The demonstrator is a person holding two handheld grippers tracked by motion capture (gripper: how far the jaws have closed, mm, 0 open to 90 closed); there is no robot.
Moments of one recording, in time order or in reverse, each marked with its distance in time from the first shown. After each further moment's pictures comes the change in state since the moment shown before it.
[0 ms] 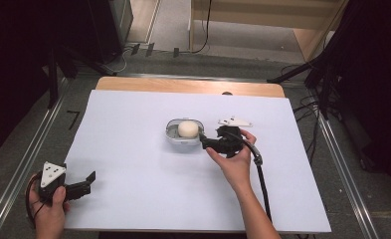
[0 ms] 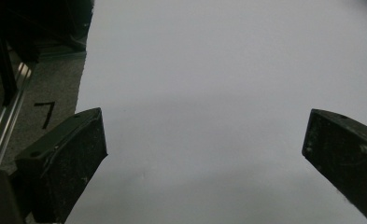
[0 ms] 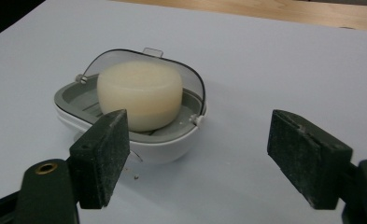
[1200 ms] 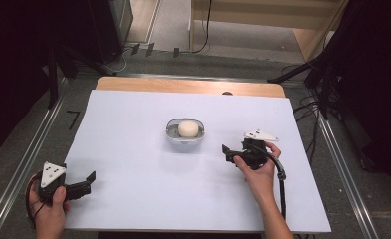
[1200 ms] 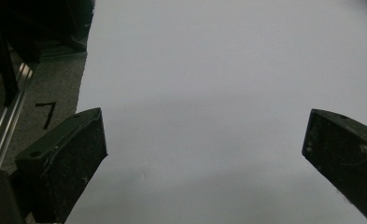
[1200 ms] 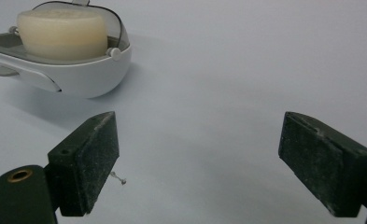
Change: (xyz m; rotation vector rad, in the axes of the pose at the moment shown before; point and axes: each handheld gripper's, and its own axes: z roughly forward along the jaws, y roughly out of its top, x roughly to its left) left arm 0.000 0.000 0.000 -0.001 0.006 0.003; right arm -0.053 -0.042 -0.033 0.014 -0.064 0.023
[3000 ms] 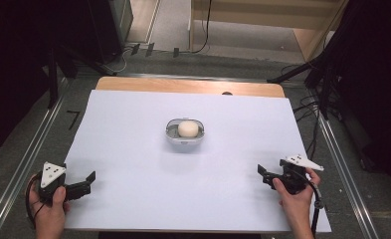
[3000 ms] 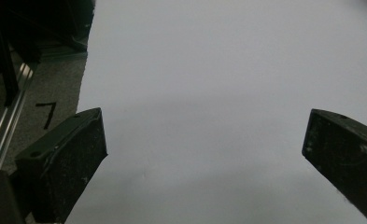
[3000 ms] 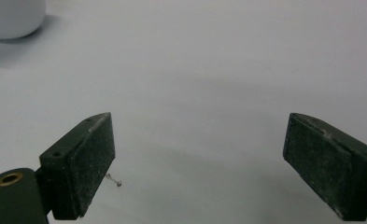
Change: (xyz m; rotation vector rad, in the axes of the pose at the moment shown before) left arm 0.000 0.000 0.000 0.000 0.000 0.002; right arm -0.078 -0.069 -0.064 -0.020 -0.076 0.077
